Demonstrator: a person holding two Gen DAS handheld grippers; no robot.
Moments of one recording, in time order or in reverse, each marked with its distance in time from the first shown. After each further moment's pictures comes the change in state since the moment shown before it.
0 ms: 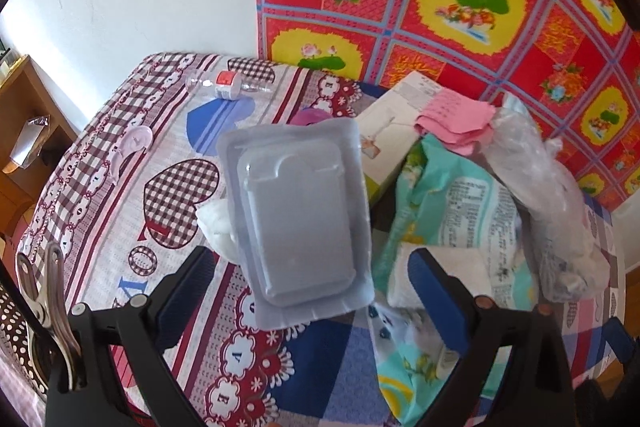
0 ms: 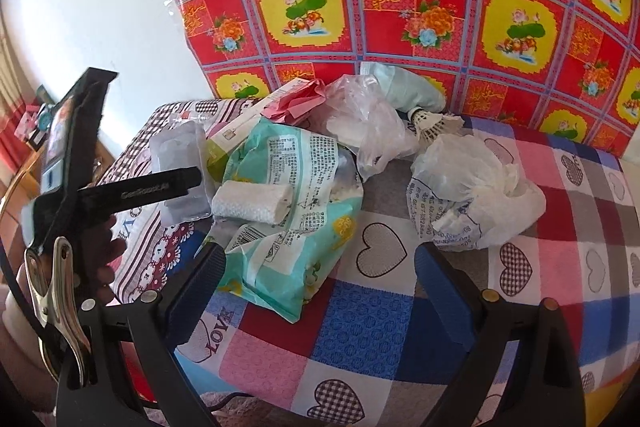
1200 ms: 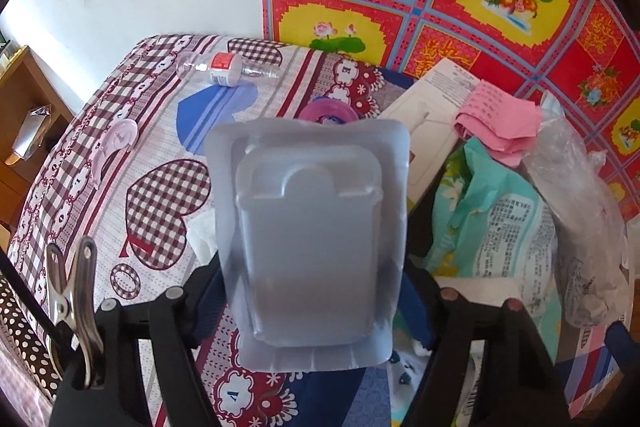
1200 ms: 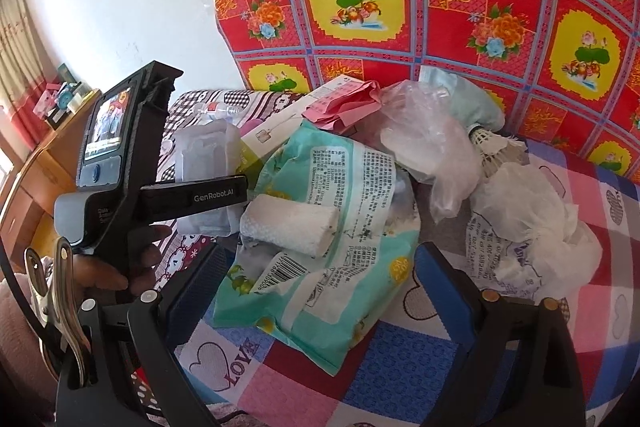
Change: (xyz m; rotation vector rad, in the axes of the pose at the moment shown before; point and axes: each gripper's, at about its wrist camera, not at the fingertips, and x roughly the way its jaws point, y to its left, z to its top) left arm 0.040 0.005 0.013 -0.012 0.054 0.029; right arm 0.042 0.030 0.023 -0.072 0.032 0.091
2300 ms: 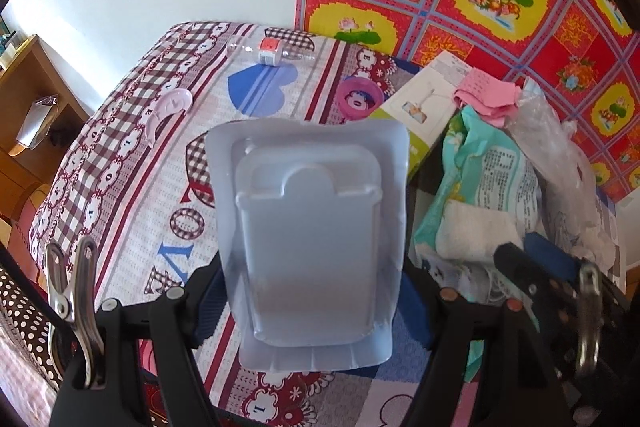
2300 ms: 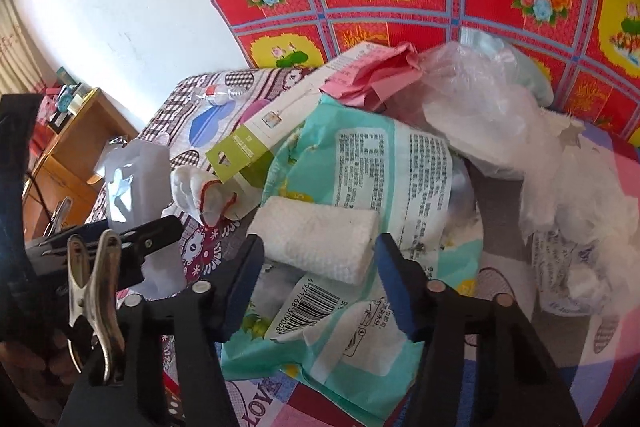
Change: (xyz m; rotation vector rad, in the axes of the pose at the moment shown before) left arm -0.052 0.031 -0.025 0.003 0.029 -0.008; right arm 0.060 0.012 0.007 0.055 0.085 0.051
